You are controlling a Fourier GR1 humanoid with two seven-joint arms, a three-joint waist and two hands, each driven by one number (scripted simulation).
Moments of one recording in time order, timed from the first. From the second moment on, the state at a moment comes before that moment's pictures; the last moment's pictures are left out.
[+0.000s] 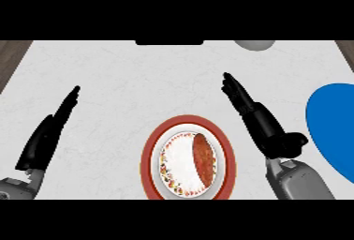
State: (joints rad) left arm -0.12 0.62 -0.33 -1.62 0.06 0.29 0.20; right arm -0.27 -0.22 0.32 -1.62 -0.16 -0.04 0.05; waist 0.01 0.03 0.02
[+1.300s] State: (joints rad) left arm -0.17 0.39 -0.16 -1.42 0.25 0.22 0.14; right arm -0.38 -0.40 0.33 -1.10 0.11 0.36 -0.63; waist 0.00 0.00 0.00
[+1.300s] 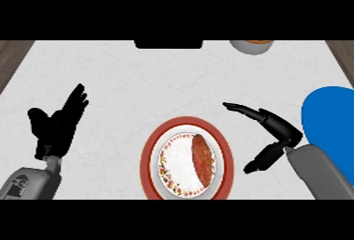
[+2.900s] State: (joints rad) left arm -0.17 0.31 -0.03 -1.37 0.15 0.09 0.13; right arm -0.45 -0.23 0.45 -1.22 0.66 0.50 -0.22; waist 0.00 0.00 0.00
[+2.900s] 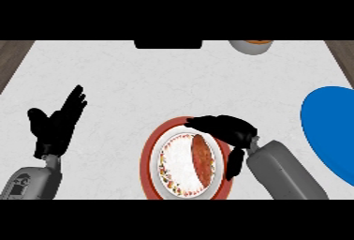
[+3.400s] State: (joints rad) left arm -0.18 0.27 0.01 -1.38 0.10 0.07 0.15; right arm -0.44 -0.14 0.44 -1.18 0.81 0.49 -0.22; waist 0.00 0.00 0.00
